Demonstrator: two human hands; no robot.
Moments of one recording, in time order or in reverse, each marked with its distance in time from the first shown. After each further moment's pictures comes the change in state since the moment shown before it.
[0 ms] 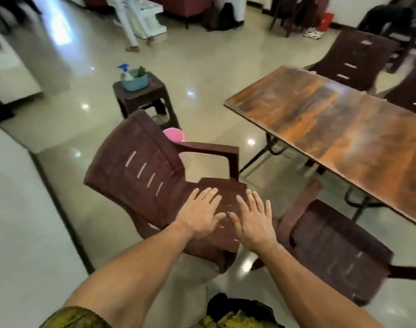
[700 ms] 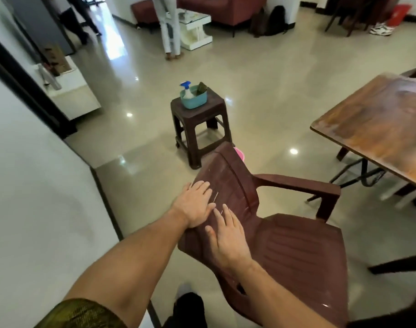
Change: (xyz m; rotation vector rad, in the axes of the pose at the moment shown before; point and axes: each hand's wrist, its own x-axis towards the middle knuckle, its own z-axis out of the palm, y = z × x) left_hand 0.027 -0.398 -0.042 0.127 -0.052 -0.190; right_hand 0.221 -0.353 0.080 0.418 -0.033 -0.150
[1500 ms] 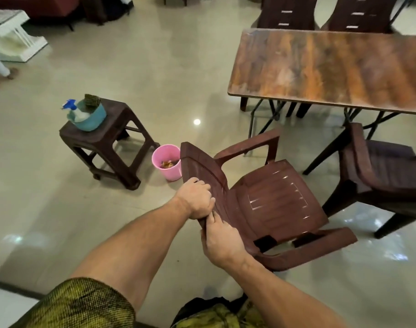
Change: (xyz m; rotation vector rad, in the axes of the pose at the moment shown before) left_hand 0.095 -0.060 -0.010 0.383 -0.007 0.853; right_hand 0.067 -0.120 0.057 -0.067 0.119 0.596
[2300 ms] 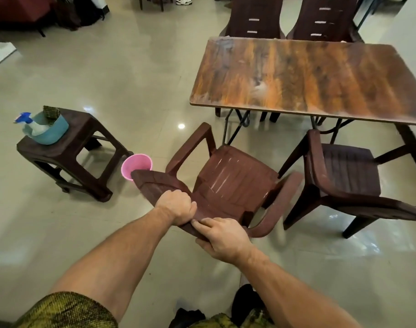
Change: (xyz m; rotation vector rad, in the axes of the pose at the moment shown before) left_hand 0.089 0.072 -0.042 -0.176 -0.105 -0.223; right_hand 0.001 0.170 -0.078 -0.216 0.225 -0.495
